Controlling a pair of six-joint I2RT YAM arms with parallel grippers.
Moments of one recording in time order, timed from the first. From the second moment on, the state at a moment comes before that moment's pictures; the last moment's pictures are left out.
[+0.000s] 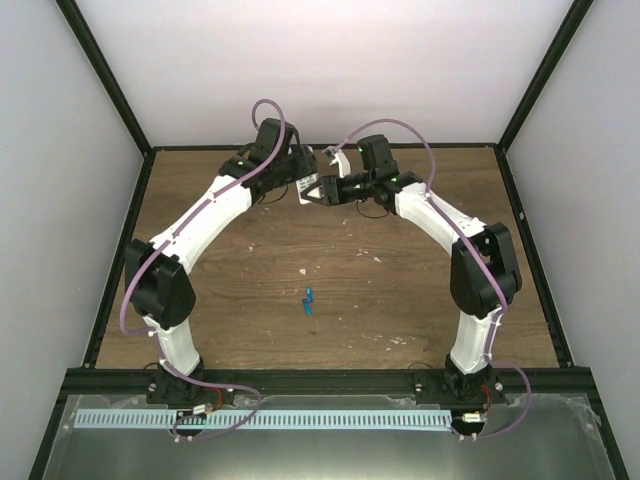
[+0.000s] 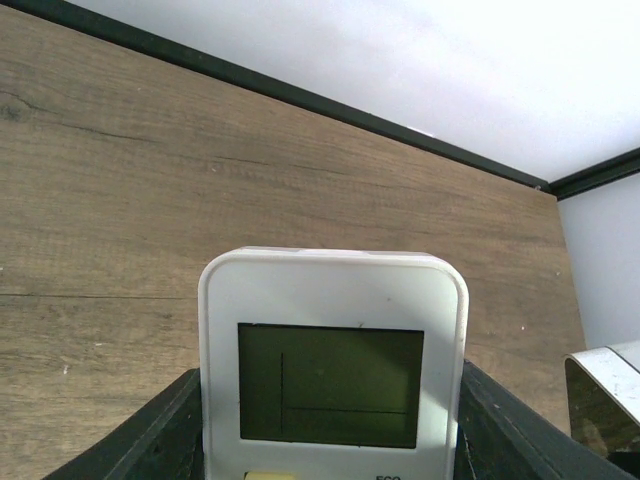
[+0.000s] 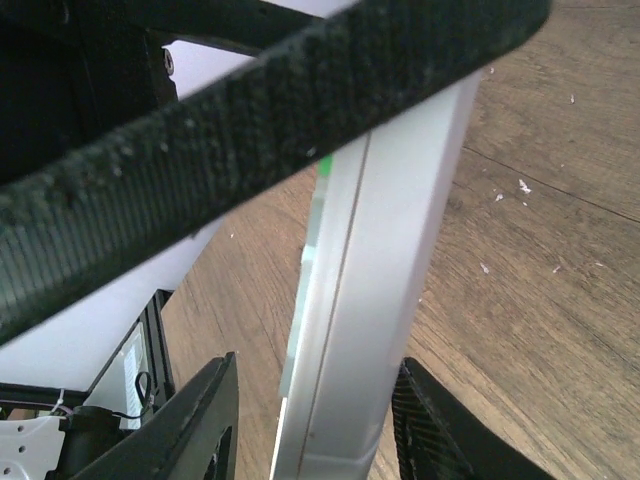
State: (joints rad) left arm -0.51 1.81 1.73 -0.56 -0.02 -0.73; right arm 0.47 1.86 1.51 -0.26 -0.82 0.33
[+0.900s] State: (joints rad) left arm -0.52 1.81 1.73 -0.57 -0.07 -0.73; right arm 0.47 1.90 1.58 -0.31 -0.80 0.34
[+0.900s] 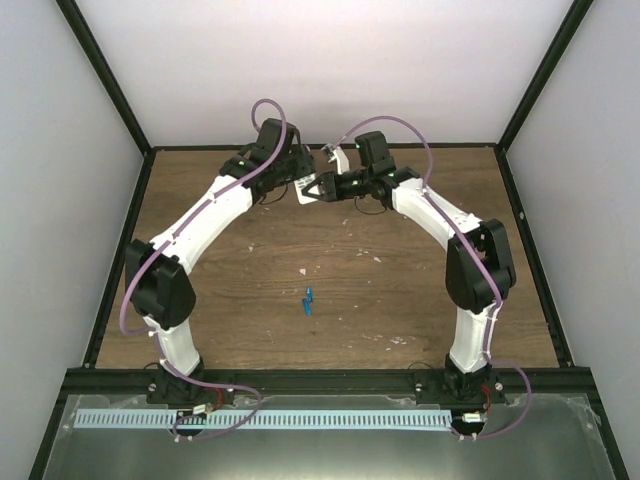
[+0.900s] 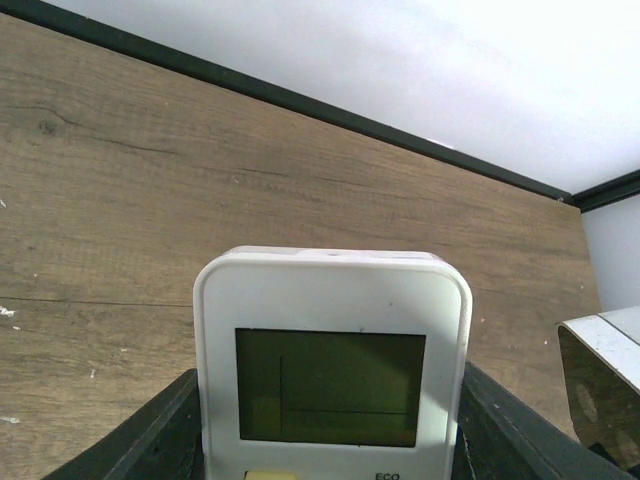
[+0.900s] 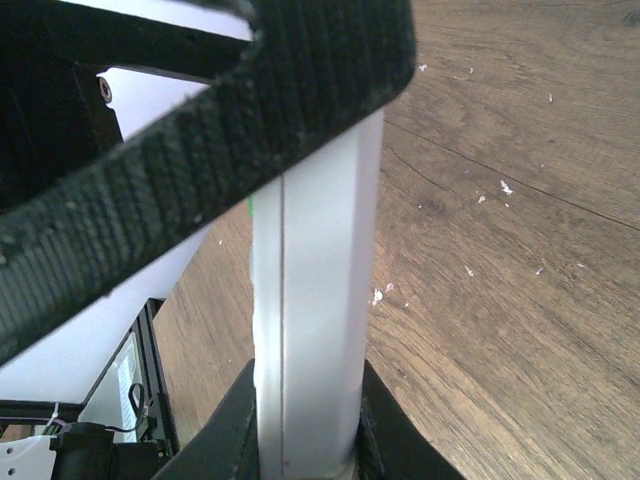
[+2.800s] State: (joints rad) left arm -0.35 1.57 1.50 -0.33 0.28 -1.09; right arm 0.71 1.67 1.01 0.63 0.50 -0.92
